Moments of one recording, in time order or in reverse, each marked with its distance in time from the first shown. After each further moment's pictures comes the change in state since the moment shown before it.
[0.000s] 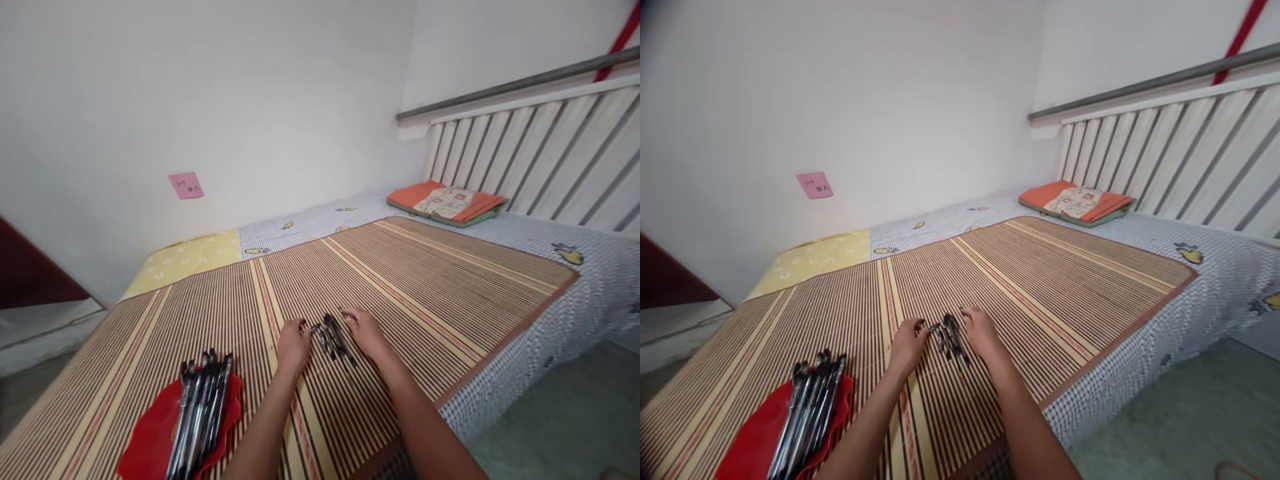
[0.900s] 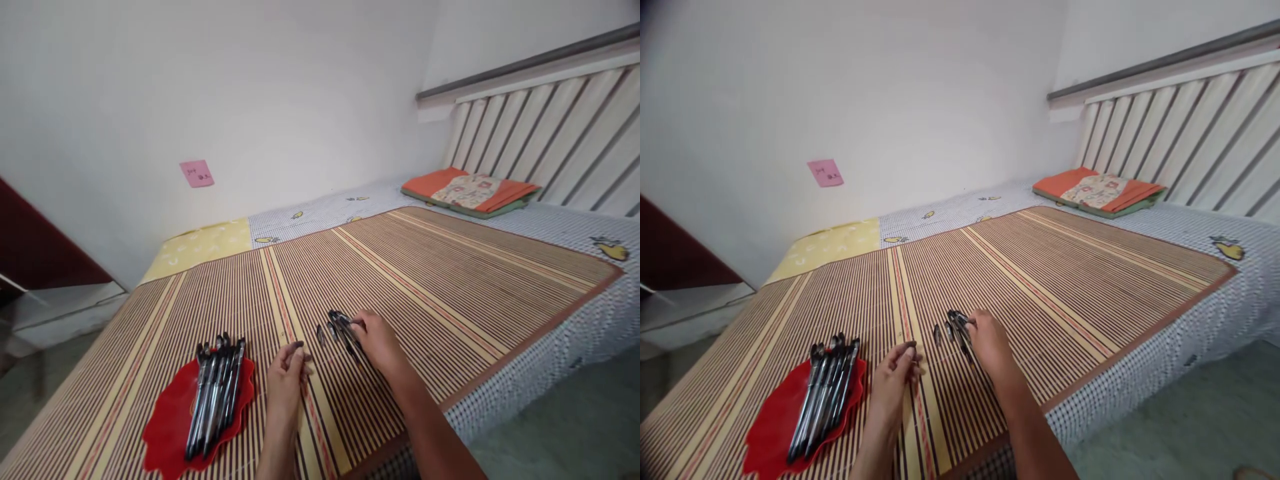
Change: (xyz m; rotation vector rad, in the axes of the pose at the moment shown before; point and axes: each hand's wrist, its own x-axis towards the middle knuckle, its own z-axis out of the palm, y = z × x) left_hand -0.090 -0.021 -0.024 -1.025 0.114 -0.337; right_hand -0.041 -0.040 -0.013 -0.085 -0.038 0.076
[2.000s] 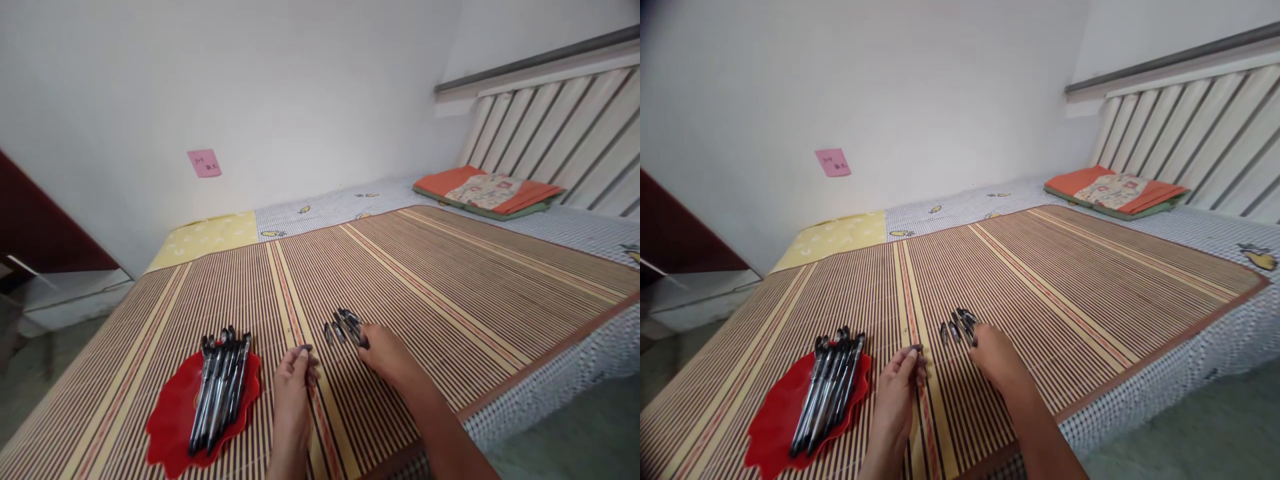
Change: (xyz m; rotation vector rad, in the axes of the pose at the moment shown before) left_hand -0.009 -0.007 0.003 -0.200 0.051 -0.100; right_hand -0.008 -0.009 0.004 -0.166 -0.232 0.004
